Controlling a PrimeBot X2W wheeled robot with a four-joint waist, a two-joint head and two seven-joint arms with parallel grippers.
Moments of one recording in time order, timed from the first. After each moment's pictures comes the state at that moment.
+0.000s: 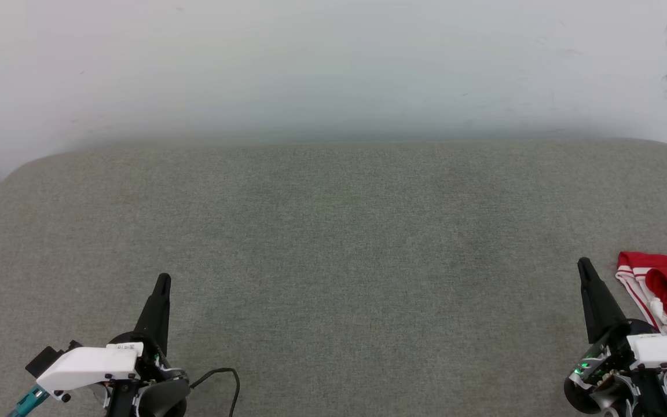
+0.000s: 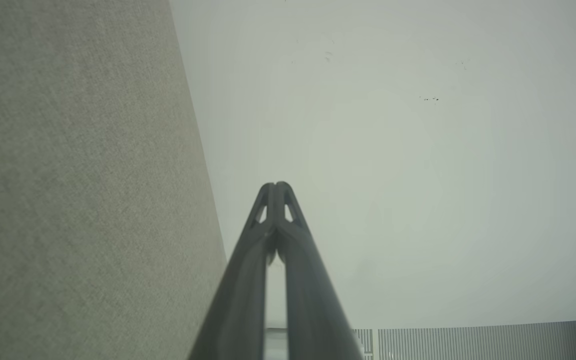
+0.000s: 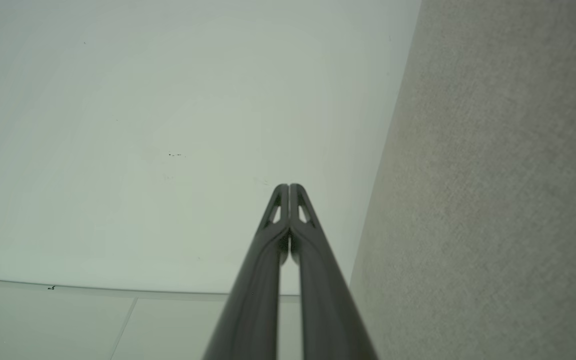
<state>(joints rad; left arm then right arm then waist) -0.11 0.05 0.11 0.25 -1.61 -0.13 0.11 -0.10 -0.05 -0.11 0.25 1.61 0.13 0.11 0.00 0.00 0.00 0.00</state>
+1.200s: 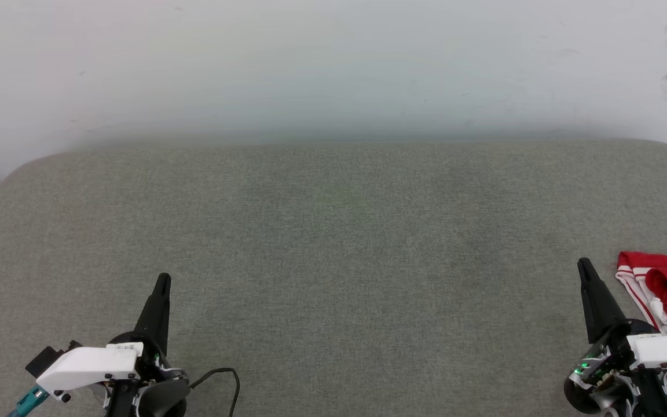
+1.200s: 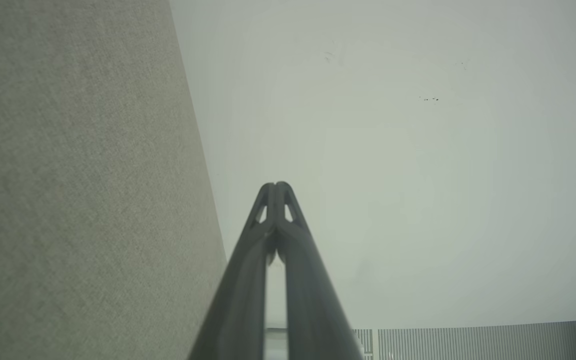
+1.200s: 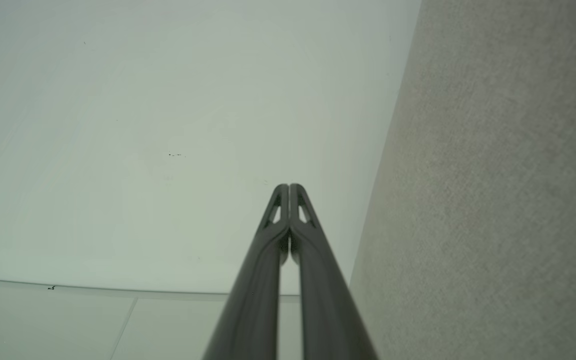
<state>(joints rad) -0.11 0.05 0.11 0.25 -1.61 -0.13 0.11 -0.10 -0.05 -0.11 0.25 1.61 0.13 0.11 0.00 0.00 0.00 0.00</state>
